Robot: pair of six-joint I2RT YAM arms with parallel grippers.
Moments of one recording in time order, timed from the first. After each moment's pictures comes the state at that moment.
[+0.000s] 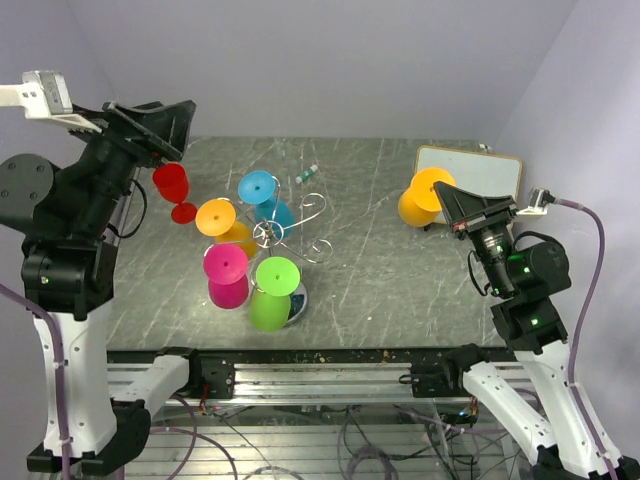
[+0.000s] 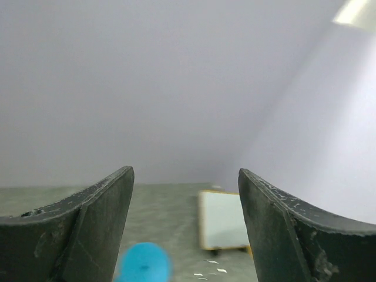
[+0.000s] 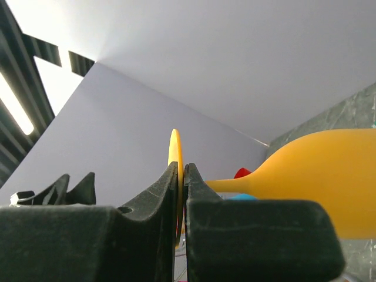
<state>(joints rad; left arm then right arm) -0.08 1.01 1.72 -0.45 0.17 -0.47 0.35 0.60 0.87 -0.01 0.02 1.15</state>
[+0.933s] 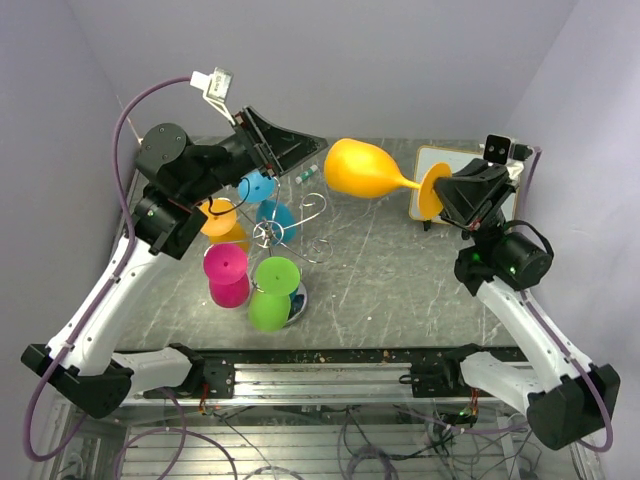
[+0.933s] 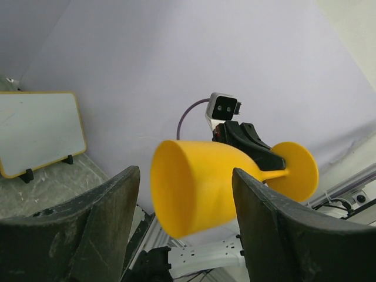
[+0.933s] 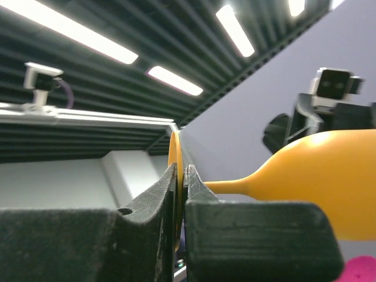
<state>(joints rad) -0.57 1.19 1.50 -0.01 0.48 -0.94 0.35 0.98 0.86 1.28 -0.51 1.79</state>
